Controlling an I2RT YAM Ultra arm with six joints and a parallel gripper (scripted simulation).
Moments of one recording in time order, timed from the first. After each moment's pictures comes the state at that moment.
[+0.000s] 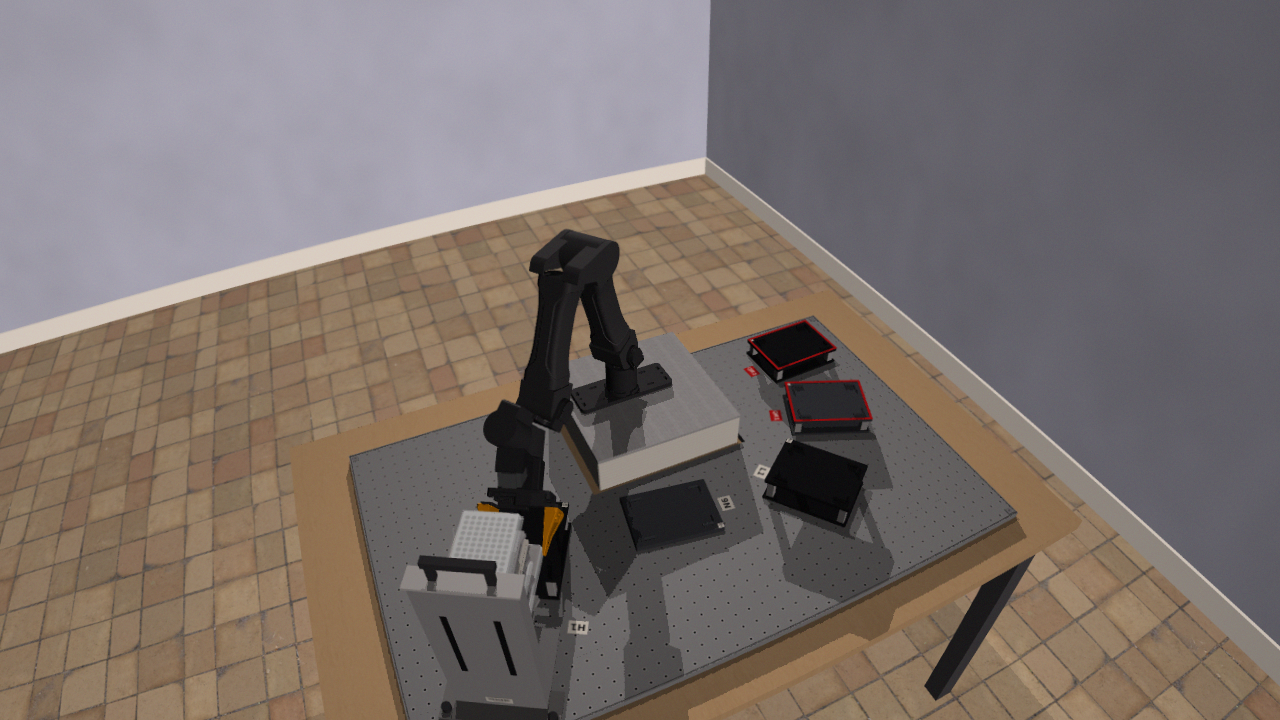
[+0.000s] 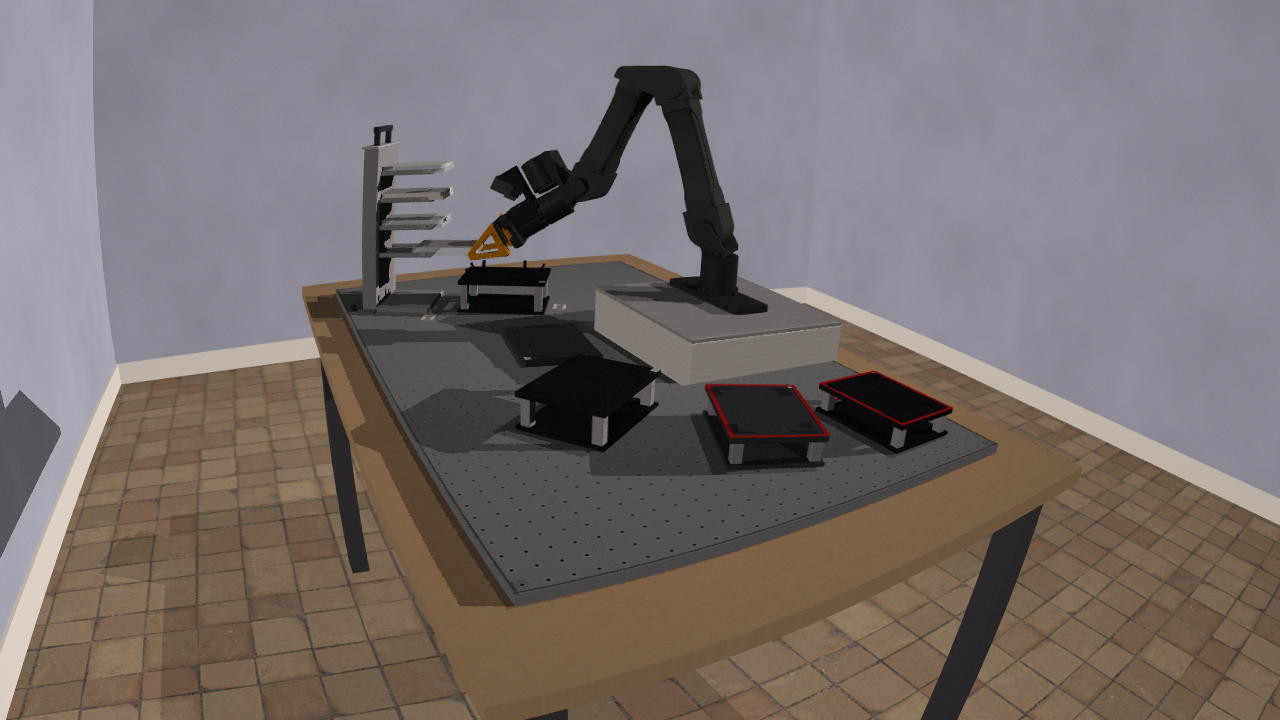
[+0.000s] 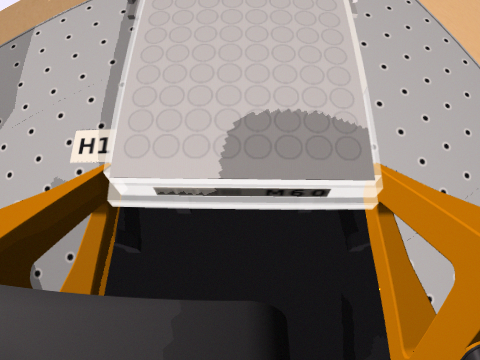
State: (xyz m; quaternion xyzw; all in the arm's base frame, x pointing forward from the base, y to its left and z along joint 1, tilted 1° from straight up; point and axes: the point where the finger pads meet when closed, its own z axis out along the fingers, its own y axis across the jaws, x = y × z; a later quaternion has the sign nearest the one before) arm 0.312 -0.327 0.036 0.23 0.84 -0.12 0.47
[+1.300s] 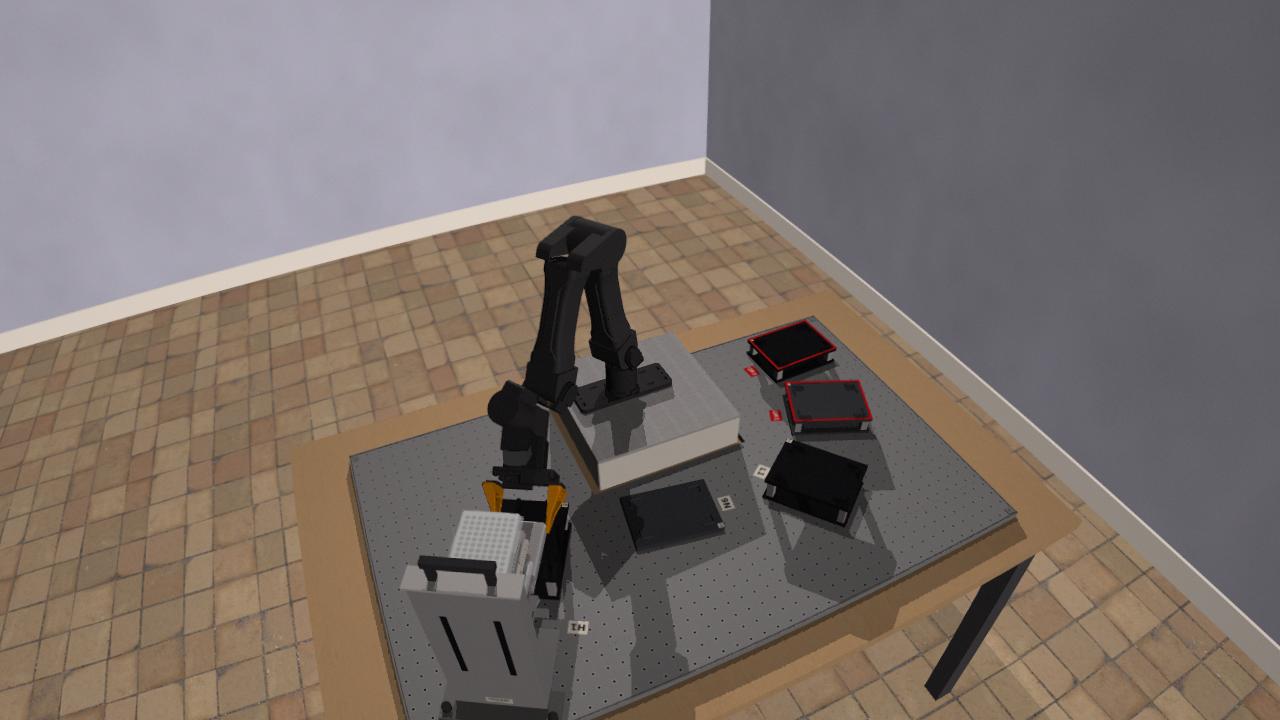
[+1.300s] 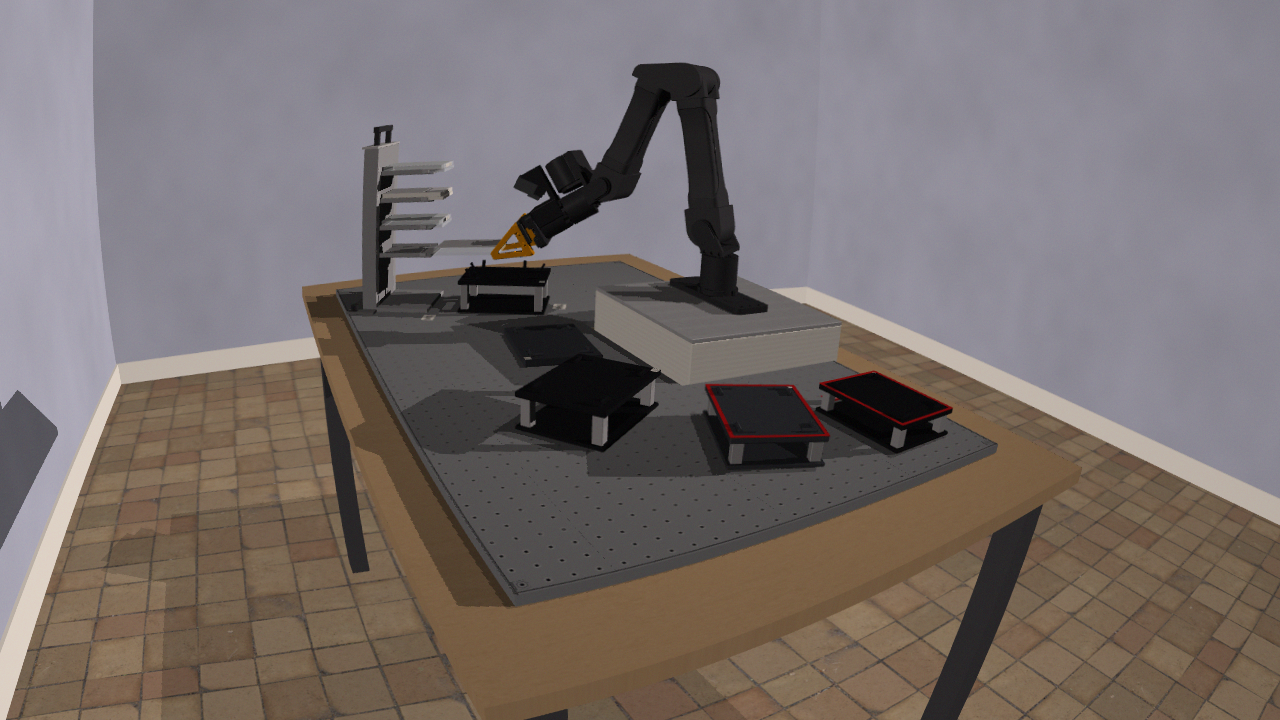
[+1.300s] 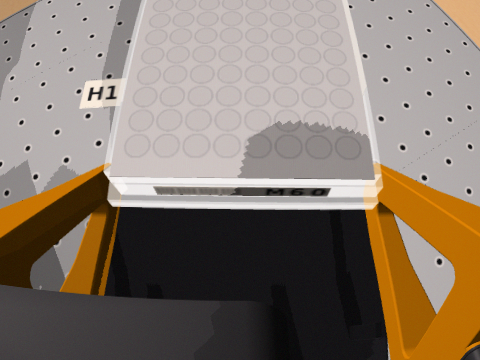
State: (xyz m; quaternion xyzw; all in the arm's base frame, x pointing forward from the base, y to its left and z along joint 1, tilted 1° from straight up) arm 0.273 -0.306 0.038 0.23 0.84 -0.12 0.47
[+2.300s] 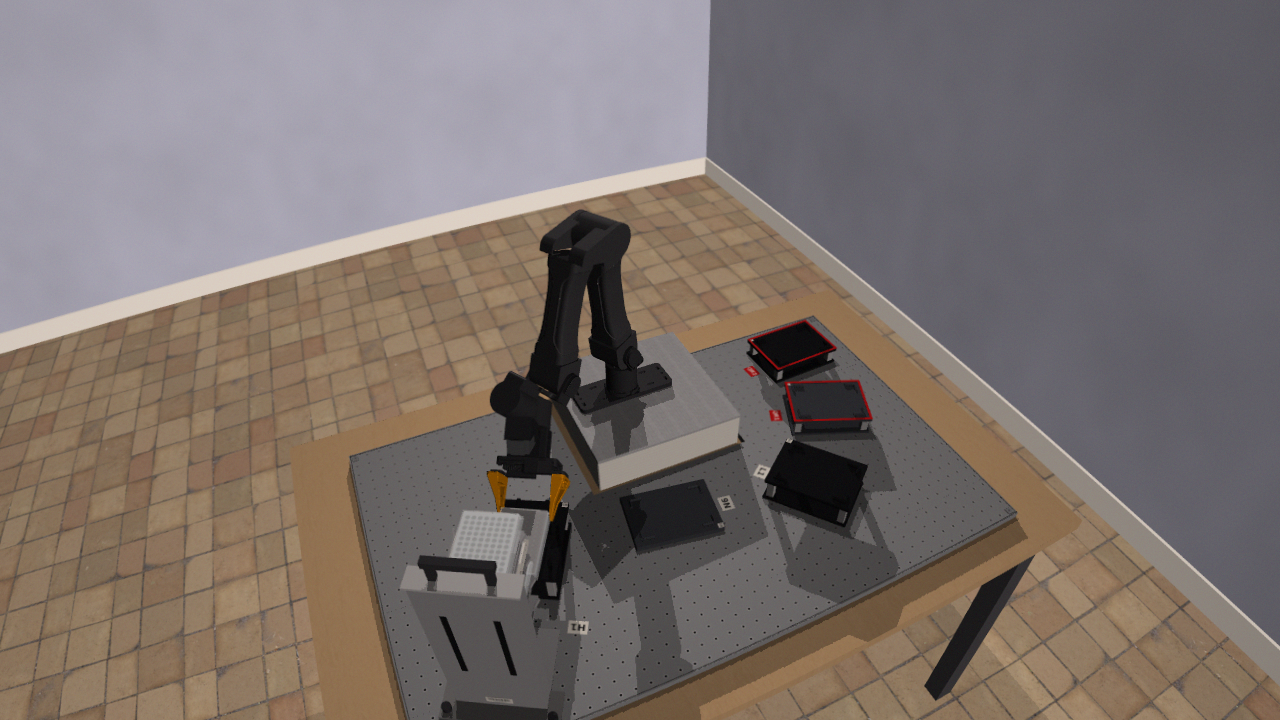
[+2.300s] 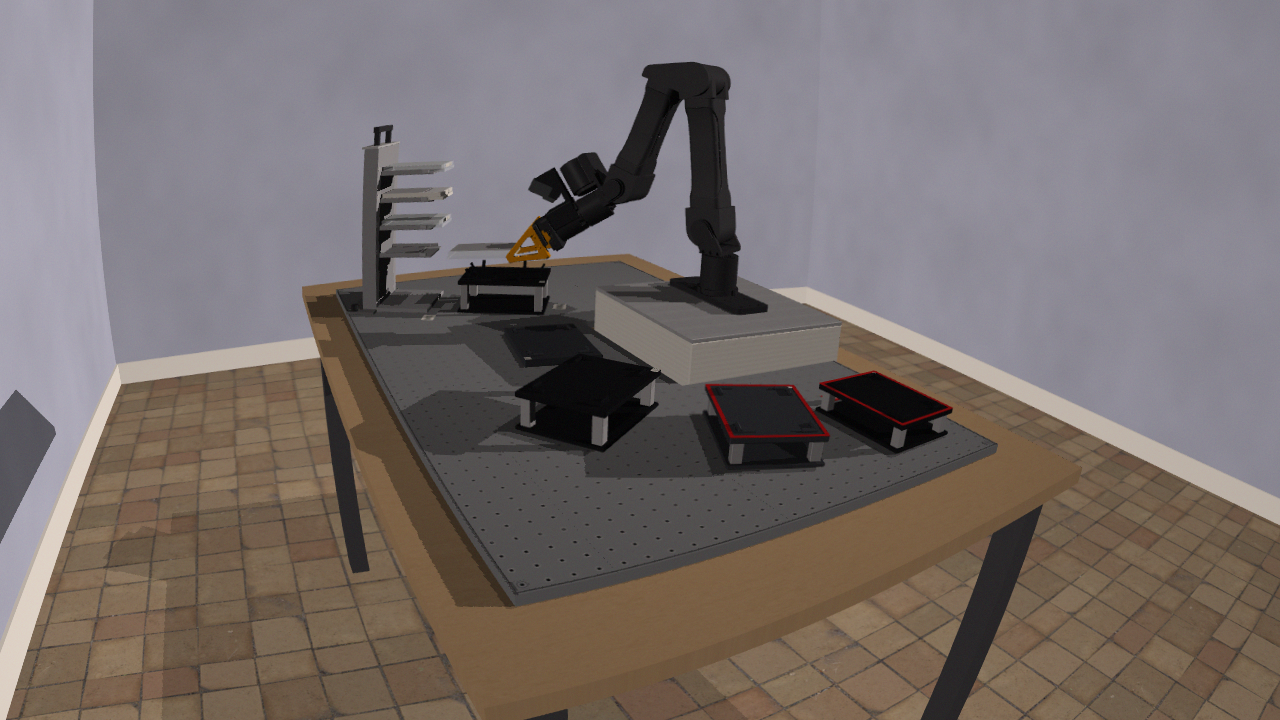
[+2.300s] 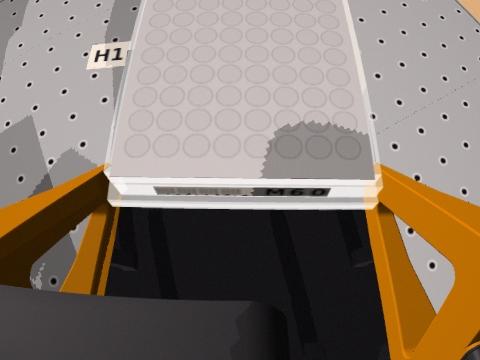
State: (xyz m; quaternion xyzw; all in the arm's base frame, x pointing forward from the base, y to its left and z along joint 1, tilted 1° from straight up) arm 0.248 -0.291 0.032 0.24 0.84 -0.12 0.47
